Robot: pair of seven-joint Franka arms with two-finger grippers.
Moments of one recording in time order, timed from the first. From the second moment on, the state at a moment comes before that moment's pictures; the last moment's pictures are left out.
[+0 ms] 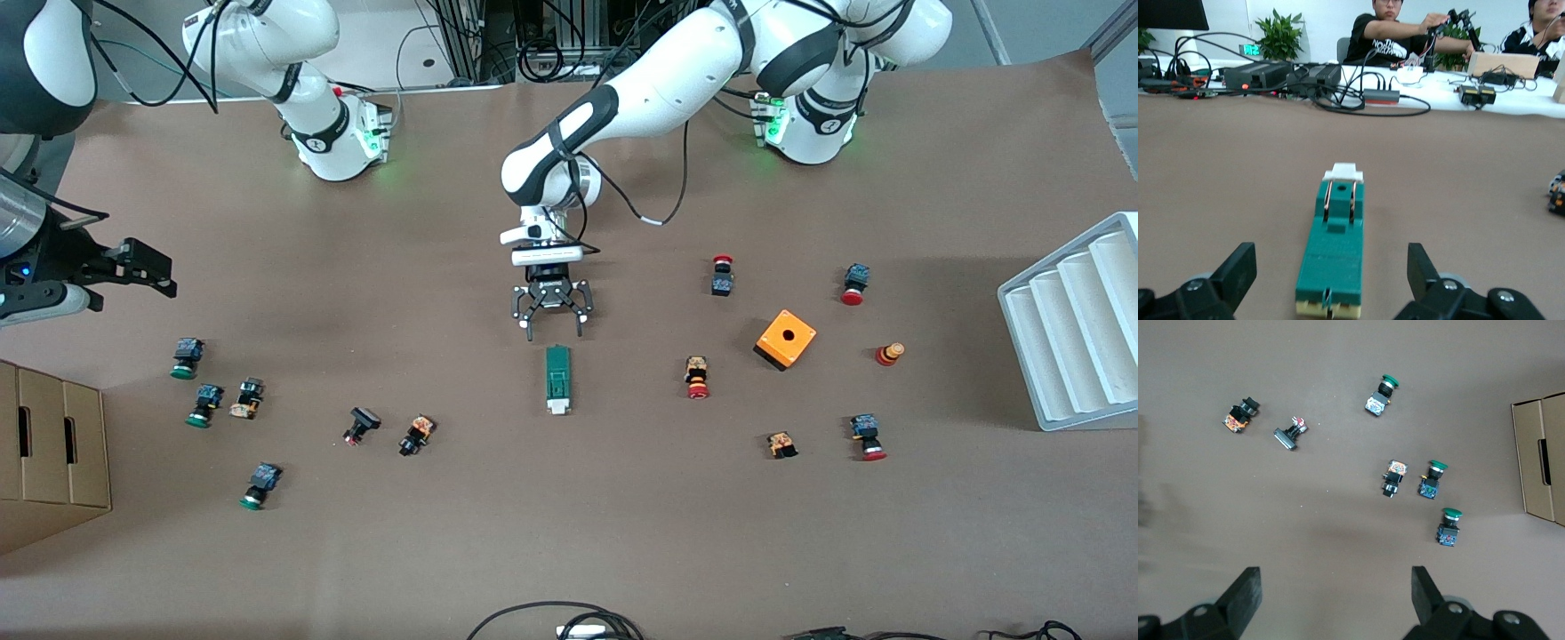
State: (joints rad) left arm -0.84 0.90 -0.36 -1.67 1.87 1.85 -2.51; right arm 0.24 -0.07 -0.28 -1.76 -0.01 1.69 -0.19
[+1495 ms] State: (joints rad) left arm -0.84 1.00 -0.36 -1.65 1.96 1.77 -2.56; right arm 0.24 -0.05 -0.28 -1.76 -0.01 1.69 -0.19
